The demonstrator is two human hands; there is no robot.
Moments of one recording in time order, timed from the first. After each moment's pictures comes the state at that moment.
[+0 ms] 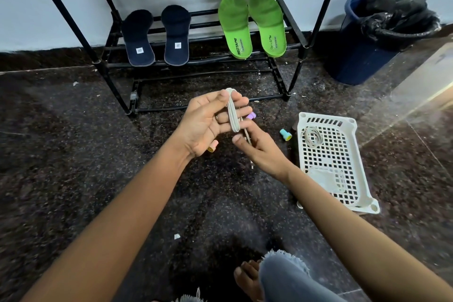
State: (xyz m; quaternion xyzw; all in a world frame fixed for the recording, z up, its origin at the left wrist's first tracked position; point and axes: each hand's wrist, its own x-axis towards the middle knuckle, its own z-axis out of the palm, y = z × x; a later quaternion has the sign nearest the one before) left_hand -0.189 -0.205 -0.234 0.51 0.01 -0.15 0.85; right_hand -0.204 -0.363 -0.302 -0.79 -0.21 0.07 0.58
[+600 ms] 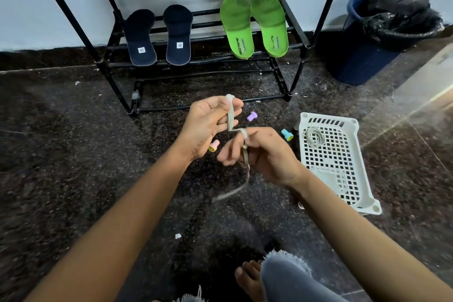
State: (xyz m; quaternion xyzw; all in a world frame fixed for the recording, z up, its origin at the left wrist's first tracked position) left_hand -0.185 -0.201 -0.257 0.63 0.00 -0.11 0.77; right_hand -0.228 -0.350 -0.251 -0.53 -0.18 0.26 0.79
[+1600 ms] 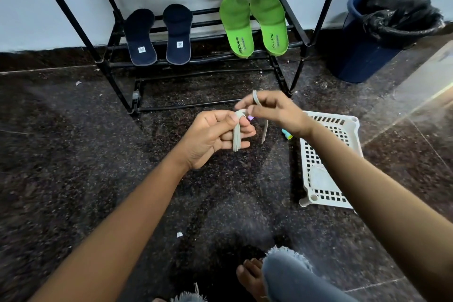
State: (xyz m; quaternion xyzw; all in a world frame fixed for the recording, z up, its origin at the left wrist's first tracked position) left_hand -0.208 -0.196 -0.254 0.58 -0.06 -0.21 0.78; right_hand -0.143 -0.393 -0.254 -0.76 -0.26 0.17 0.57
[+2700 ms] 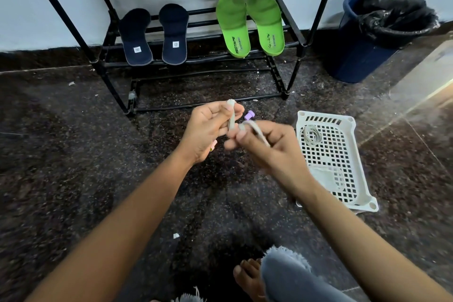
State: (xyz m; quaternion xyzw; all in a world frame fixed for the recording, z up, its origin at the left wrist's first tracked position) left_hand -0.190 -0.209 -0.268 0.60 -0.02 -0.10 0.79; right_hand -0.253 -0.360 -0.226 -0.68 -0.15 0.08 0.71
